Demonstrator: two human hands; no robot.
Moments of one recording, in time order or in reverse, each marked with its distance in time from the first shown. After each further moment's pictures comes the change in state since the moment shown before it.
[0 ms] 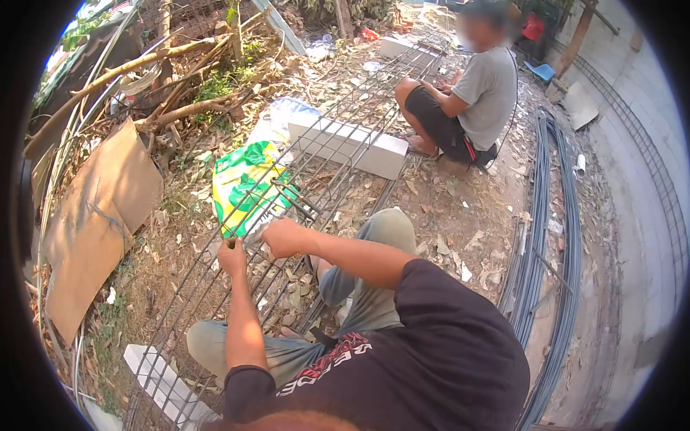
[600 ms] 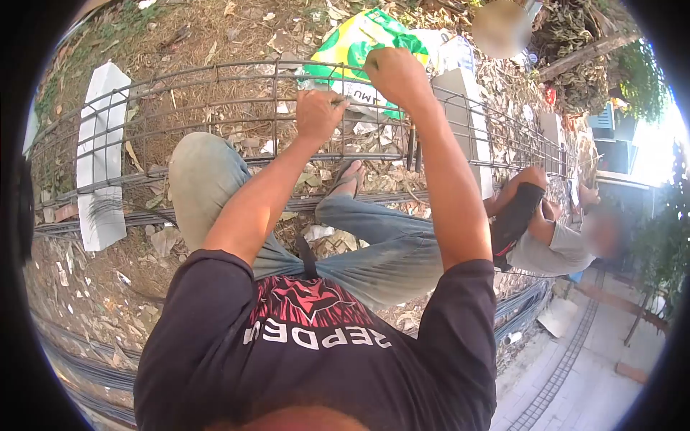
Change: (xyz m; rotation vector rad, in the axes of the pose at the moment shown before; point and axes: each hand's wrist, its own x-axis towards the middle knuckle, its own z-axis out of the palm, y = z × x) left_hand -0.019 0.018 0.001 0.034 0.147 0.016; right_hand 0.154 -0.033 -0.083 -0.078 0.043 -0.230
